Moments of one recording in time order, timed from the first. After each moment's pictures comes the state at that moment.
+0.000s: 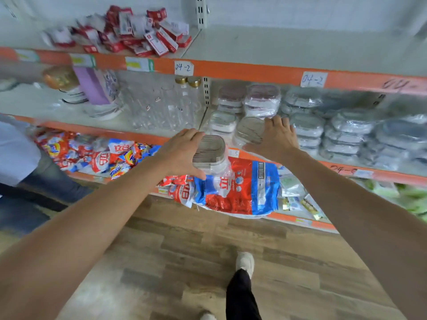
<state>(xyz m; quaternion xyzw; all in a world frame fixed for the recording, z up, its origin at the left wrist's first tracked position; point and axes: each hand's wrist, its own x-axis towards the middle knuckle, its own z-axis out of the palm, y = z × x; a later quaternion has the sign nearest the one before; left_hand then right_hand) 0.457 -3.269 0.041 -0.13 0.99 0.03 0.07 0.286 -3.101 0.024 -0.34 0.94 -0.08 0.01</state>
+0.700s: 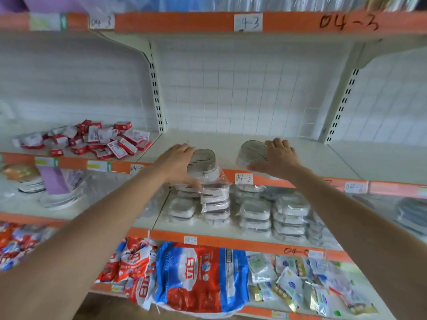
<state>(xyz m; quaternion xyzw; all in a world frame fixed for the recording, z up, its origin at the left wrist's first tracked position) 0.293 -3.234 0.190 -0.10 0.99 0.00 -0.02 0.136 -3.014 0.184 -0.29 0.95 -0.08 -0.07</state>
